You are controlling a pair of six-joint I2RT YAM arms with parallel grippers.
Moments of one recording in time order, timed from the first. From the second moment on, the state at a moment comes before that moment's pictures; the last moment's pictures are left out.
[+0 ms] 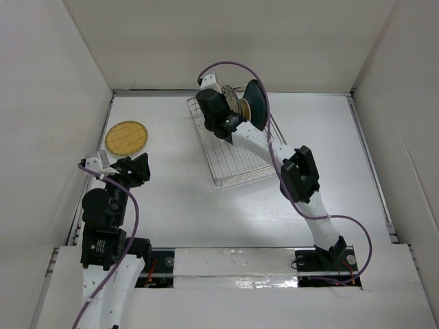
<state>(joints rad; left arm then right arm) -0.11 0.32 0.67 -0.31 -0.06 -0.42 0.78 2.30 2.16 -0.23 0.86 -0.12</state>
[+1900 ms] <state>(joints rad) 0.22 1.42 0.63 0.12 -0.22 -1.04 0.77 1.59 1.42 0.10 0.14 0.16</state>
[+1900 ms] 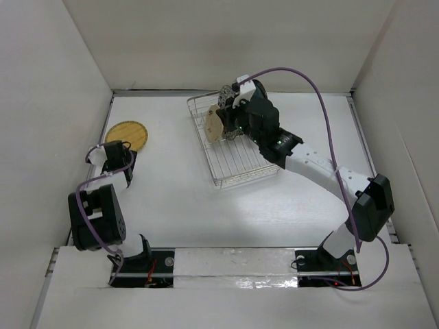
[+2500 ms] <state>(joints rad) 0.30 1.74 0.79 0.29 -0.17 -1.11 0.77 1.58 1.41 0.12 0.09 0.17</state>
